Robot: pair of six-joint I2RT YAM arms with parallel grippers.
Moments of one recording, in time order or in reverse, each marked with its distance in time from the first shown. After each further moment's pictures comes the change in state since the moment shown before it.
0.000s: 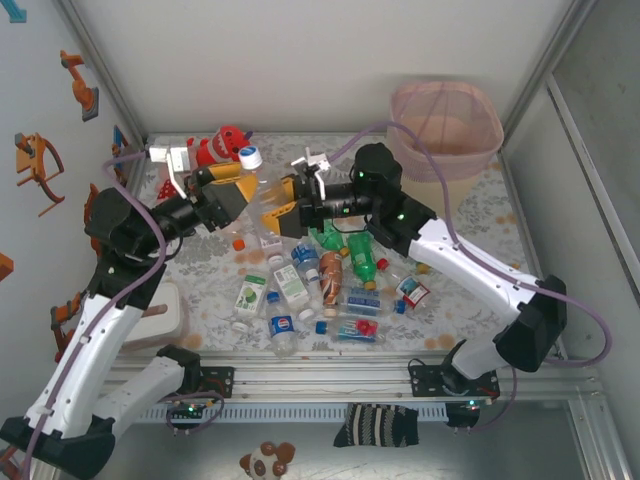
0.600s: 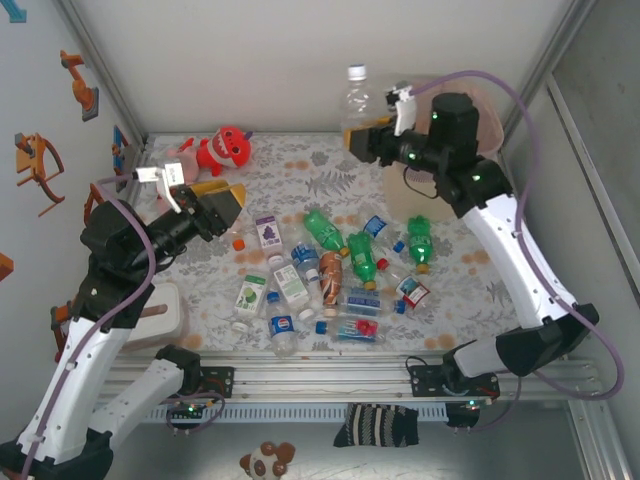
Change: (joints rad) left arm 0.000 -0.089 0.003 -0.327 -0.244 0.114; right arm -0.395 -0.041 0.295 -0.590 0.418 -0.084
